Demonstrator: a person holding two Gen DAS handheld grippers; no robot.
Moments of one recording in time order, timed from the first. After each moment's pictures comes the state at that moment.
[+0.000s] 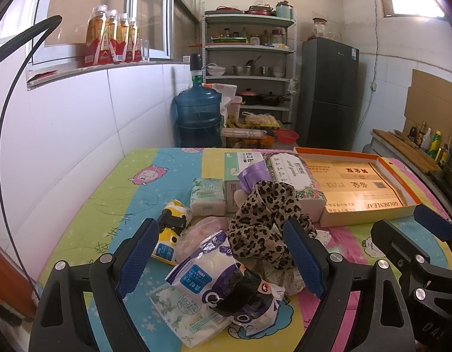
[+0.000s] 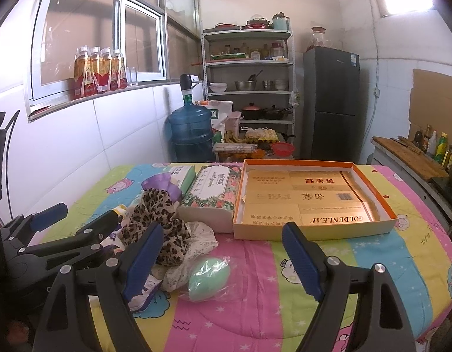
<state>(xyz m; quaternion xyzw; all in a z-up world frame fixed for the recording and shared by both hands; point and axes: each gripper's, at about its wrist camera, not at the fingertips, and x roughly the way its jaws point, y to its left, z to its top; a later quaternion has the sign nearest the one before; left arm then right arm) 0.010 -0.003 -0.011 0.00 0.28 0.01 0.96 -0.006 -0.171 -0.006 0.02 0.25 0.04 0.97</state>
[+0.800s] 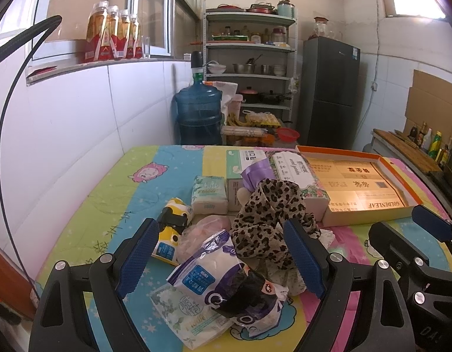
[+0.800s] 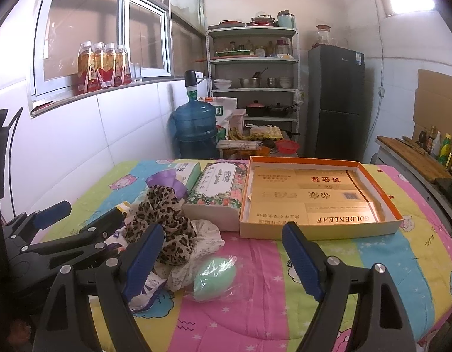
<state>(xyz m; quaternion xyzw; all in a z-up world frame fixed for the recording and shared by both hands) 0.015 -0.001 -0.017 0.00 0.29 0.01 0.96 0.000 -0.167 -0.007 0.02 0.26 0.05 0.96</state>
